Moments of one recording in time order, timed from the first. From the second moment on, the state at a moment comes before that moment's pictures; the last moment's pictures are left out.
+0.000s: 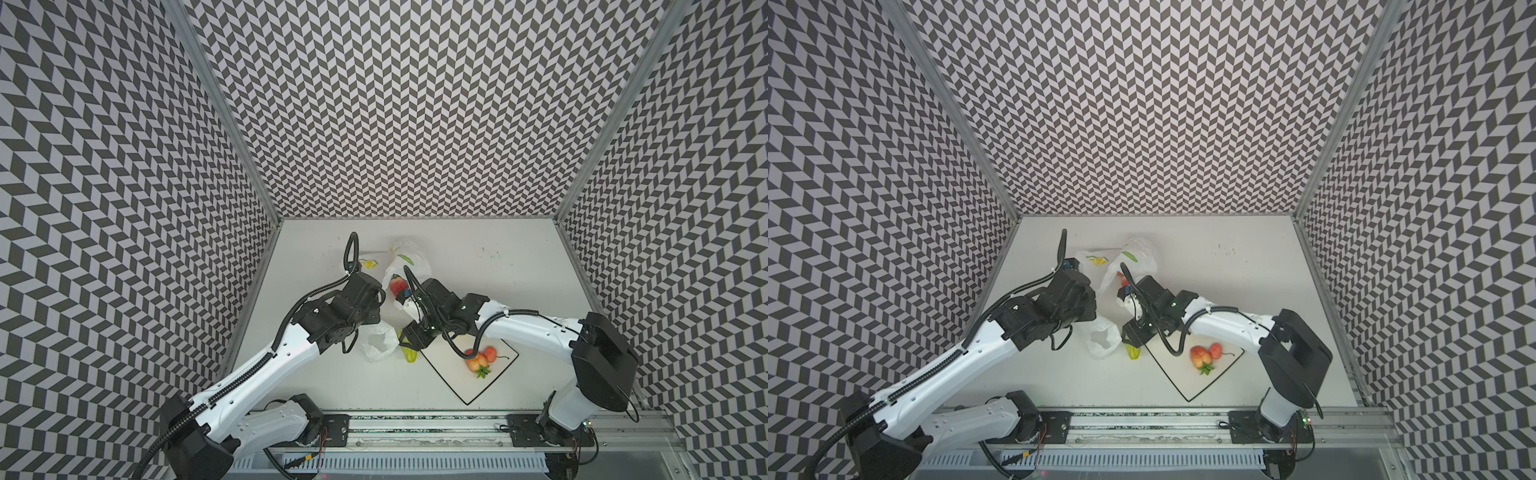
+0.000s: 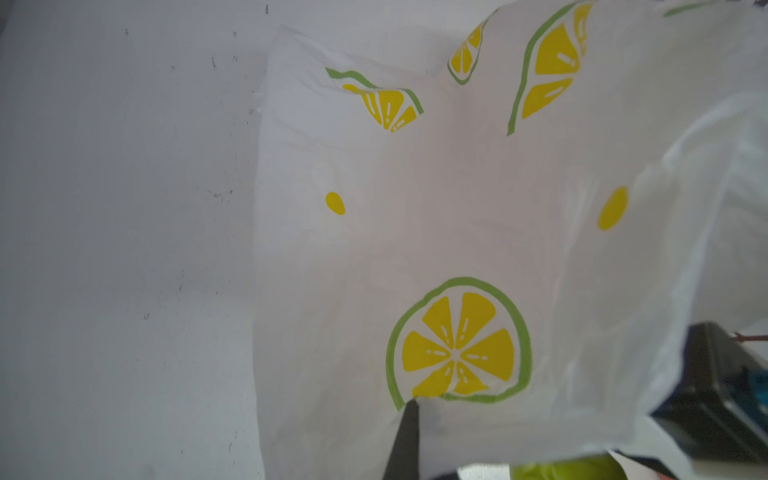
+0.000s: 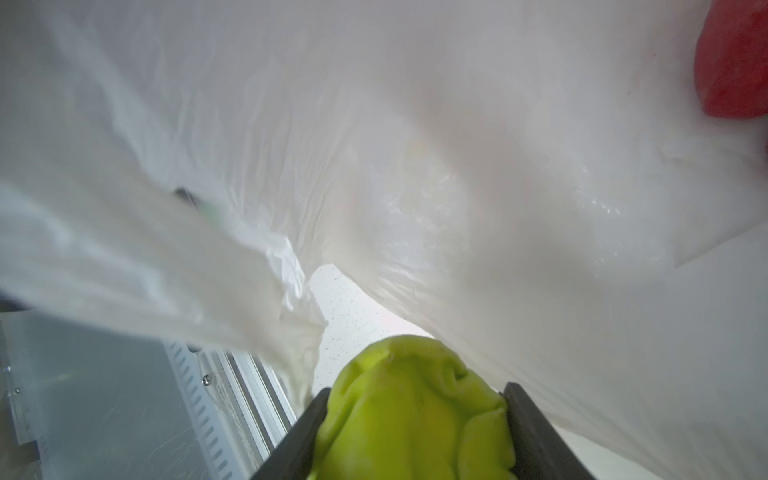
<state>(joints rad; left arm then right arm) -0.71 1.10 1.01 -0.81 -0.33 -0.65 0.92 1.64 1.11 -0.46 -0.33 0.19</state>
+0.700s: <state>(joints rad) -0.68 1.12 1.02 -0.77 -0.29 -0.66 0.95 1.28 0.98 -0.64 -0.37 0.18</state>
